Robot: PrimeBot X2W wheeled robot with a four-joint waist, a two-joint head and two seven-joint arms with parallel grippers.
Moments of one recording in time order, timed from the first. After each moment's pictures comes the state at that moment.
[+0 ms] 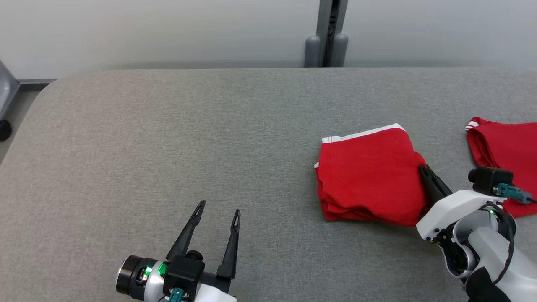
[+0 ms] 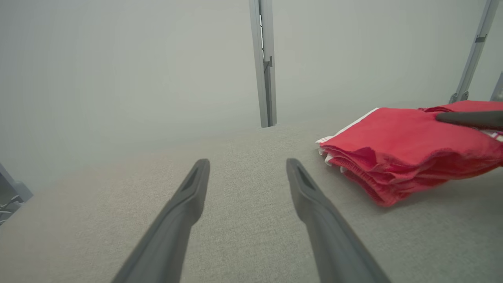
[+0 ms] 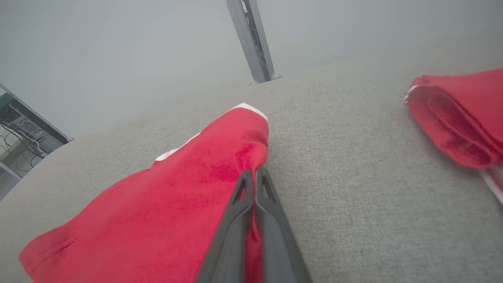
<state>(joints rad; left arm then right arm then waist) -0.01 0.05 -0.36 0.11 -0.04 0.11 -0.26 -0.56 -0.28 0.60 0.85 0.94 0.13 -0.26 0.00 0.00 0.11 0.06</state>
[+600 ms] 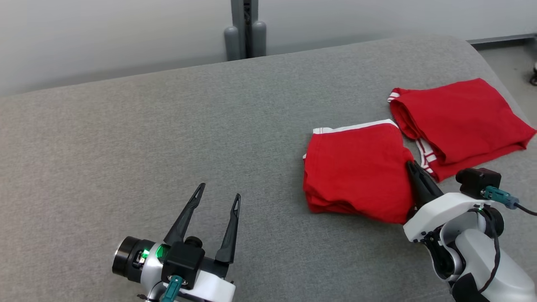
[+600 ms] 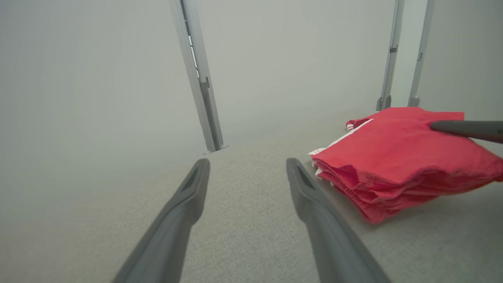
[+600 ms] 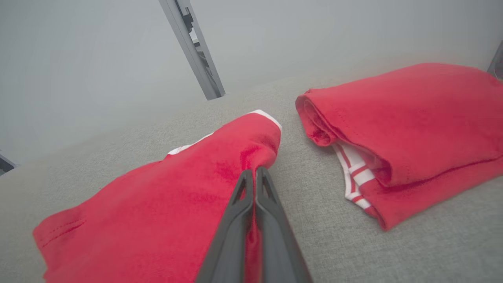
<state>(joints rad) -0.07 0.07 -0.35 0.09 -0.01 0.10 -0.26 -0.50 -0.22 0.46 0.74 0.73 0.13 -0.26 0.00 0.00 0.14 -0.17</state>
